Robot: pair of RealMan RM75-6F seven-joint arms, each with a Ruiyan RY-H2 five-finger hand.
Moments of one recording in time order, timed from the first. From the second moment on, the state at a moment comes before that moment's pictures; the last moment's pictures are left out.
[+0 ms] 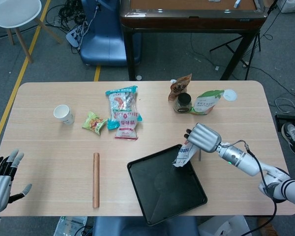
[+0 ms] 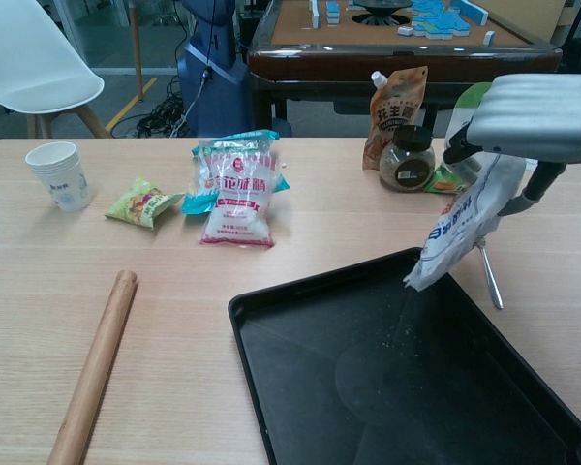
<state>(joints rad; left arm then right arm) -0.03 -1.15 -0.02 -1.60 1.55 1.56 0.06 0.80 -1.34 -0.08 -1.08 -1.82 1.12 -0.14</state>
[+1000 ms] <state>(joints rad) -0.04 -1.16 -0.01 -1.61 1.57 1.54 0.07 0.50 -1.81 0.14 -0.58 -1.46 1.37 0.68</state>
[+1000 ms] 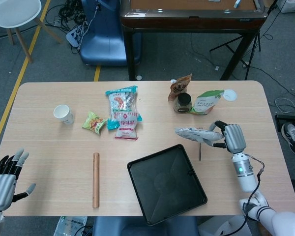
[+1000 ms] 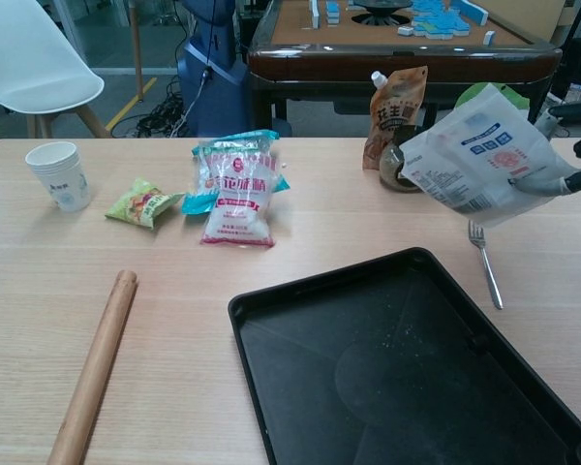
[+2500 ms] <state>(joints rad) -0.05 -1.15 -0.01 -1.63 1.55 1.53 0.10 0.45 -2.14 0.15 -0.18 -1.43 1.27 1.11</state>
